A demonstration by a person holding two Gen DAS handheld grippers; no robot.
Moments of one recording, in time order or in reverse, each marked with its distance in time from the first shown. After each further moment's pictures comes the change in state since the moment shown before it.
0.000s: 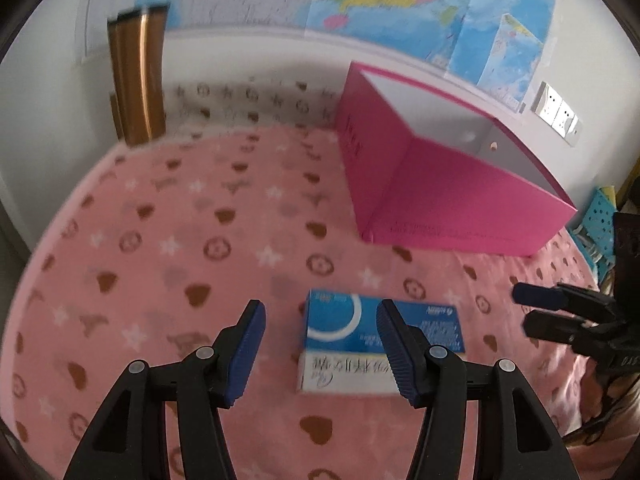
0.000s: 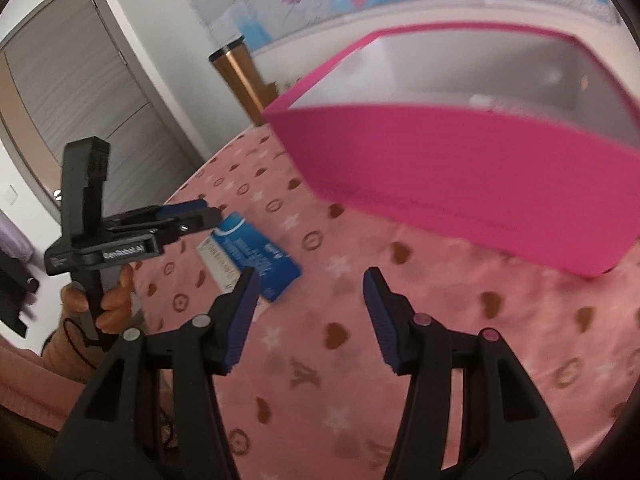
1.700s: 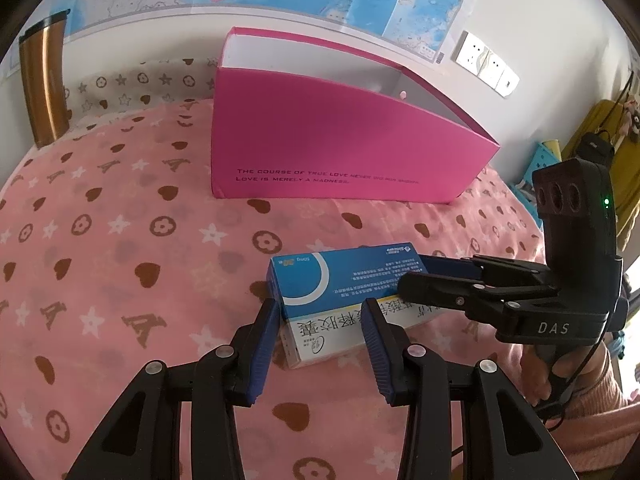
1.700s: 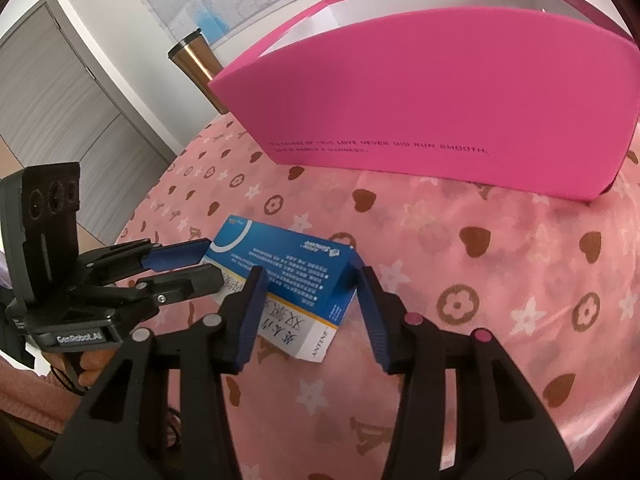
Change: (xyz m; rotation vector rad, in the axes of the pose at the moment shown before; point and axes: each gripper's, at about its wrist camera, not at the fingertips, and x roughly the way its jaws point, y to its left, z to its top) left arm 0.012 -0.079 -0.025 0.124 0.078 -0.194; right arm -0.007 -0.028 -0.028 0.127 0.019 -0.063
